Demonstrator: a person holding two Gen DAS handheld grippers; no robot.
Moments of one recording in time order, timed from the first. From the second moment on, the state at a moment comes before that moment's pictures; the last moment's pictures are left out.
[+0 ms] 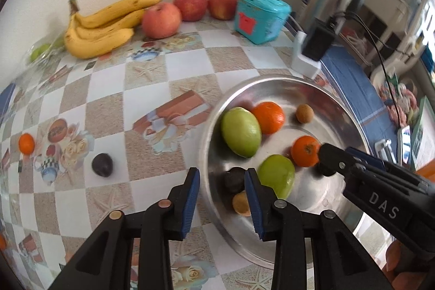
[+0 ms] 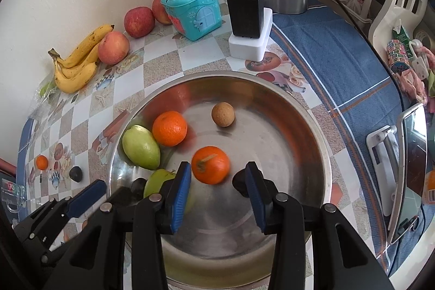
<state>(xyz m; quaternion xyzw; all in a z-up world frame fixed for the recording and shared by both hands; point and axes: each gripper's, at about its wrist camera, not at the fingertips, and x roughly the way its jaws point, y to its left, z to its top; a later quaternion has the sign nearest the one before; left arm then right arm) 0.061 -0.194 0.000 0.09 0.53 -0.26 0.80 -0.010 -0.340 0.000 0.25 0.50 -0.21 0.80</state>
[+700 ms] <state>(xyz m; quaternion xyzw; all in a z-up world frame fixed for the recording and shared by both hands) 0.102 -0.076 0.007 -0.02 0.54 -0.10 0.84 0.001 -0.291 0.017 0.21 0.50 -0.17 0.82</state>
